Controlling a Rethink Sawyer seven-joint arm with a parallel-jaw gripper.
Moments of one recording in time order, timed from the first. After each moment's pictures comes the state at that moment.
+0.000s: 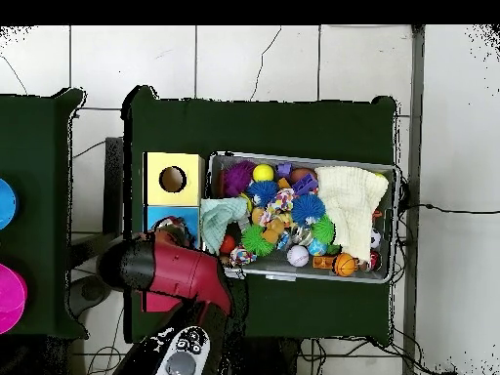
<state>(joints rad) 0.34 -0.59 -0.35 1.78 0.41 0.37 2.45</state>
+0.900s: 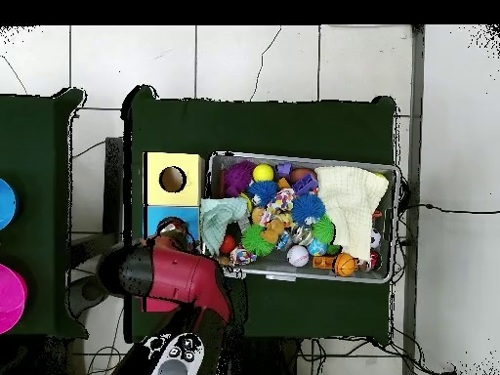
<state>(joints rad) 0.37 -0.58 -0.41 1.78 0.36 0.38 2.45</state>
